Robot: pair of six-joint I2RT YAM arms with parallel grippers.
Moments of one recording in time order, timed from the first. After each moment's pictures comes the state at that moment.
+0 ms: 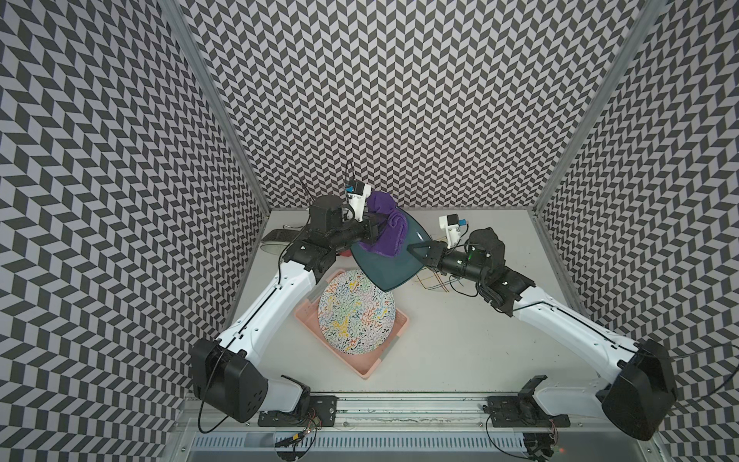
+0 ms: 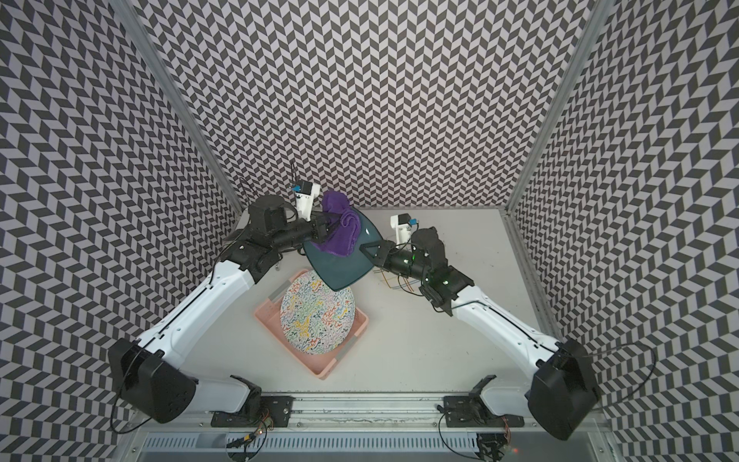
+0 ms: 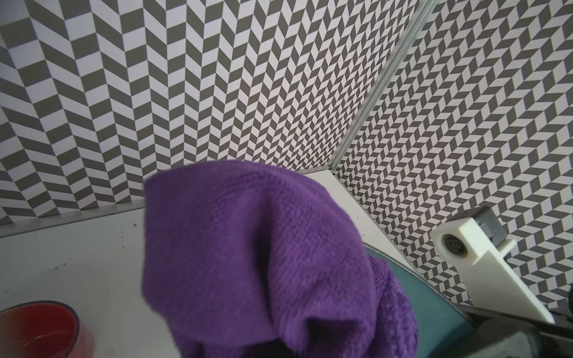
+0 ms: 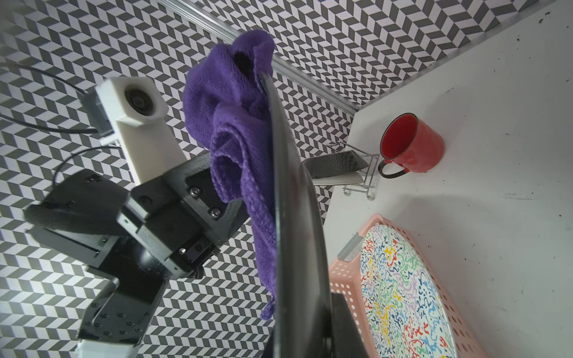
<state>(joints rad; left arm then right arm) -0.46 1.41 1.34 -0.21 0.41 -0.28 0.63 1.30 1.03 0.09 -0.43 0.99</state>
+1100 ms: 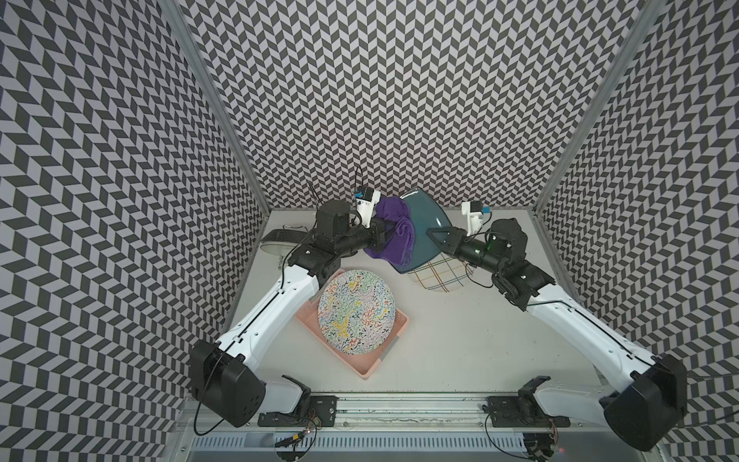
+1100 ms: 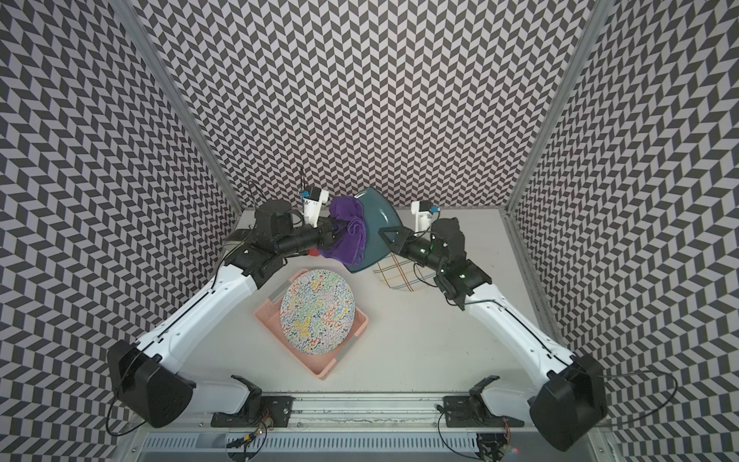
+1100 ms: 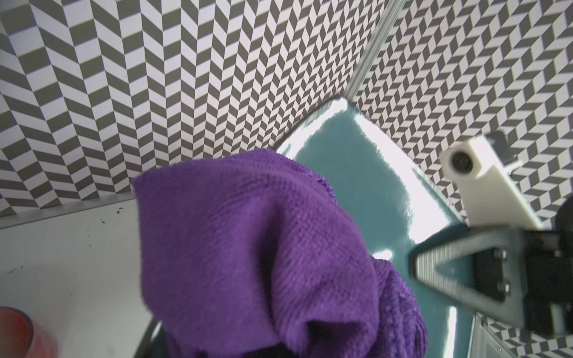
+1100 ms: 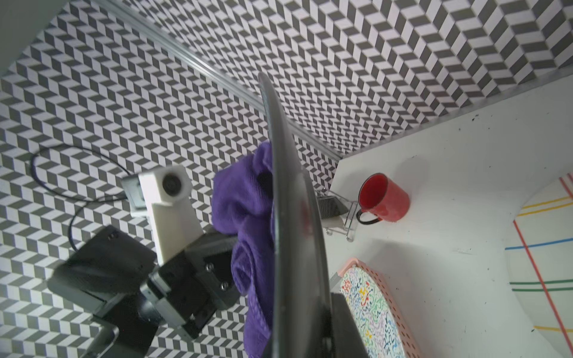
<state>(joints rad) -0.46 1.39 1.33 -0.21 0.42 -0.32 0.53 1.25 1.07 0.03 -0.41 0.92</state>
